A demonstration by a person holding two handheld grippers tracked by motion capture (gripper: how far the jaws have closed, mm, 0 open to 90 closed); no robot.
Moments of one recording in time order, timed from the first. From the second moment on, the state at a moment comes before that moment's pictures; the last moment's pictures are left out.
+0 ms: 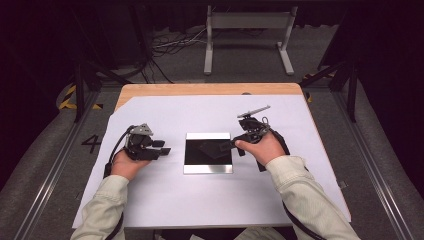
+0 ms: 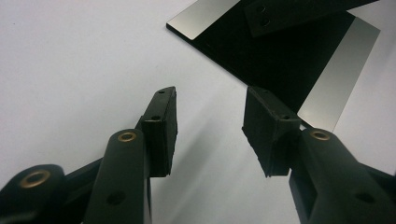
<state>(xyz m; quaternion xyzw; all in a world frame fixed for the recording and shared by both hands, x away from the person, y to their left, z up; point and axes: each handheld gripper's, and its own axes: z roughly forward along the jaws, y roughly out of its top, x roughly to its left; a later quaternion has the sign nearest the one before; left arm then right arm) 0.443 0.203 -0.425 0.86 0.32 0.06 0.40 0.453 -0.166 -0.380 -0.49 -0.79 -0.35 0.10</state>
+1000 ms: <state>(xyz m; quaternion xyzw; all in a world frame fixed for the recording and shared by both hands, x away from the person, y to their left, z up) 0.443 0.203 -0.427 0.86 0.32 0.05 0.40 0.457 -0.151 -0.393 -0.51 -0.77 -0.34 0.16</state>
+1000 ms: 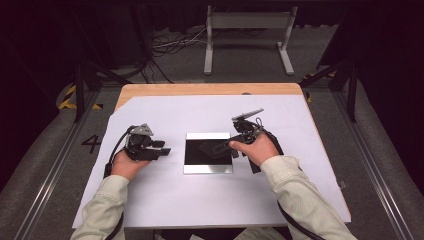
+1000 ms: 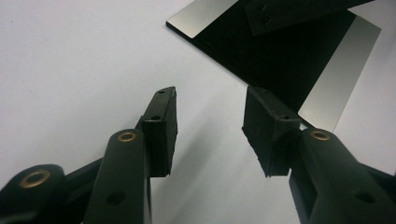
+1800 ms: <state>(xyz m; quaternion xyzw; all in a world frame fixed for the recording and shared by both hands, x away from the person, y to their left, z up) 0.444 0.203 -0.427 0.86 0.32 0.05 0.40 0.452 -0.155 -0.385 -0.53 -0.76 -0.33 0.19</state>
